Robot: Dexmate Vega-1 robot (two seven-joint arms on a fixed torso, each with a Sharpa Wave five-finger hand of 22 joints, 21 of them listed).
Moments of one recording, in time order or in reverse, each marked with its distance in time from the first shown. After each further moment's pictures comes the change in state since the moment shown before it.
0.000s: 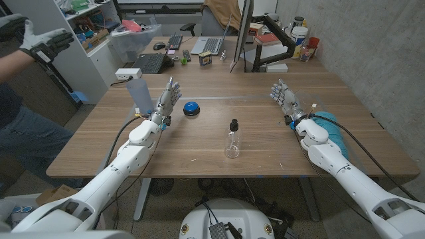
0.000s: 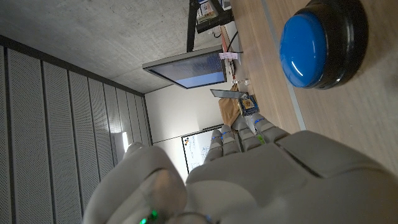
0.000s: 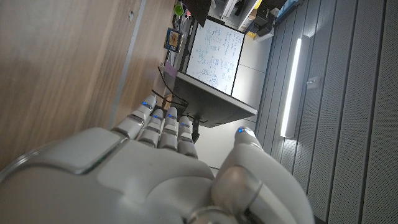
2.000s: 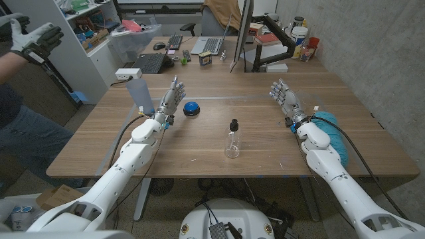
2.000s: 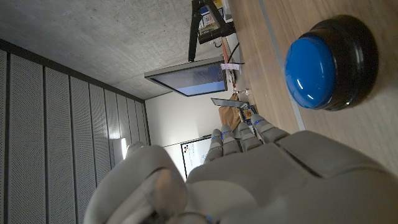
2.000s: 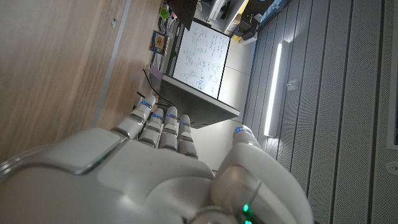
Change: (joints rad) left arm 0.016 -0.080 -0.087 -0.027 0.083 0.077 -0.069; left_hand 0.013 0.014 -0.012 -0.004 0.004 0.005 0.005 0.004 0.000 0.004 0.004 0.004 0.000 -0.004 0.004 0.000 0.000 -0.008 -0.007 0.000 0.000; right arm -0.092 0.148 0.196 -0.052 -0.168 0.030 0.137; right_hand 0.005 0.005 0.008 -0.009 0.000 0.037 -0.031 0.008 0.001 0.020 -0.012 0.000 0.005 0.023 -0.013 0.000 0.000 0.007 0.007 0.000 0.000
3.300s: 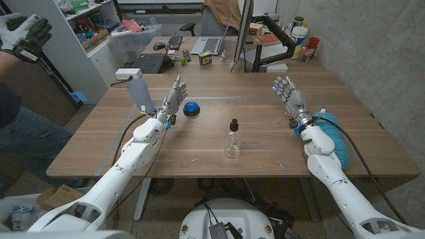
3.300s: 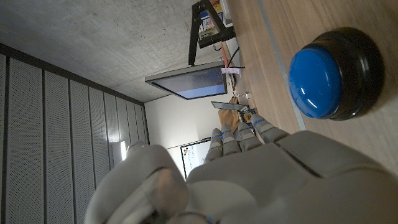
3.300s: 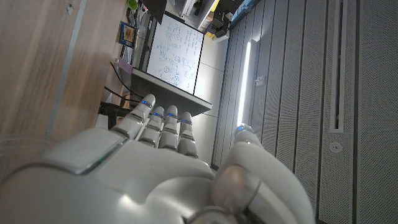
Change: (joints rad) left arm 0.010 0.006 0.008 -0.043 0.008 0.034 0.021; left_hand 0.009 0.009 -0.007 0.001 0.000 0.009 0.002 0.004 0.000 0.007 -0.004 0.000 0.000 0.004 0.004 0.000 0.000 0.000 0.000 0.000 0.000; right arm -0.022 0.026 0.040 0.043 0.040 0.187 0.109; right_hand 0.020 -0.012 -0.003 -0.025 0.000 0.030 -0.030 0.000 0.000 0.018 -0.018 0.000 0.000 0.030 -0.023 0.007 -0.002 0.005 0.005 -0.004 0.000
